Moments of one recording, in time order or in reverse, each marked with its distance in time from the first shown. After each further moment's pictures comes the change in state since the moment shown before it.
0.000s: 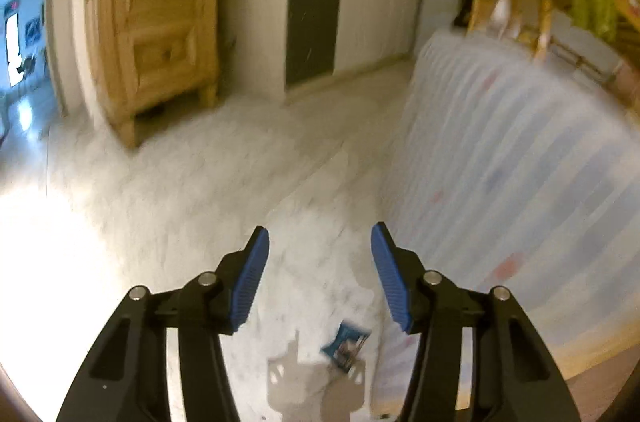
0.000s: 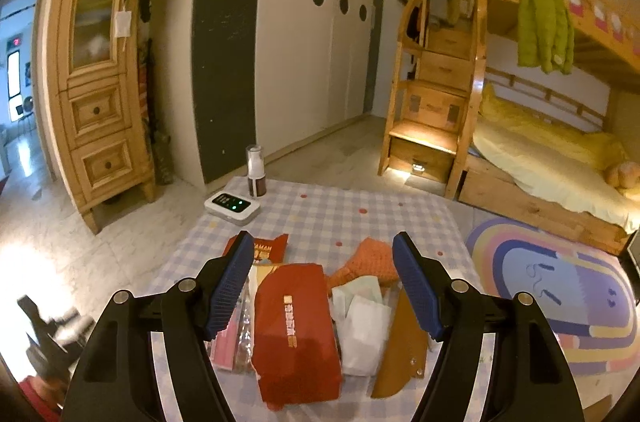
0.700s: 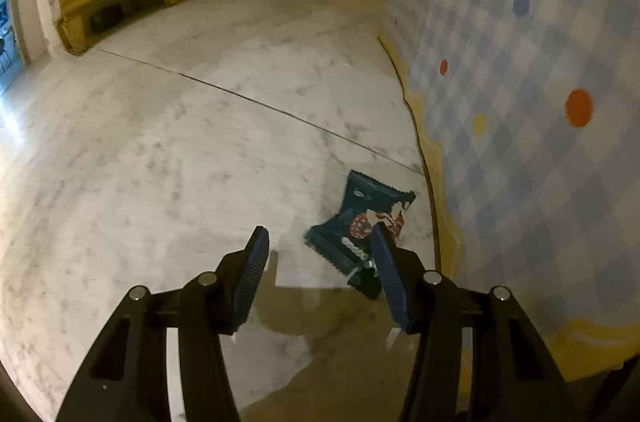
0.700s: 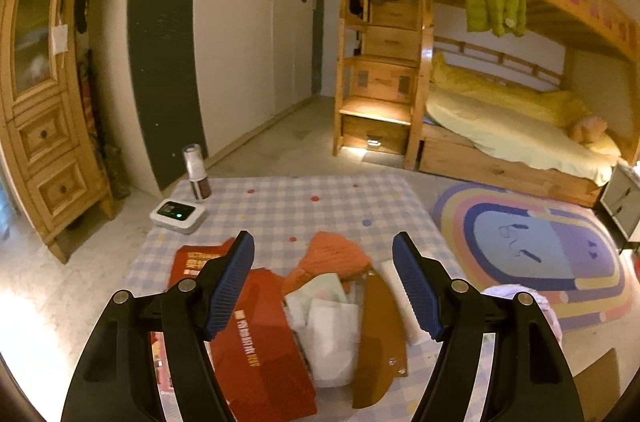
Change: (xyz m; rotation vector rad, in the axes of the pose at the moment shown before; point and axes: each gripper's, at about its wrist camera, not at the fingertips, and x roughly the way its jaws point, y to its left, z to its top) left arm 0.151 -0.009 -0.169 0.071 0.207 -0.080; right arm 0.028 -0.022 0.002 0.123 0.061 -0.171
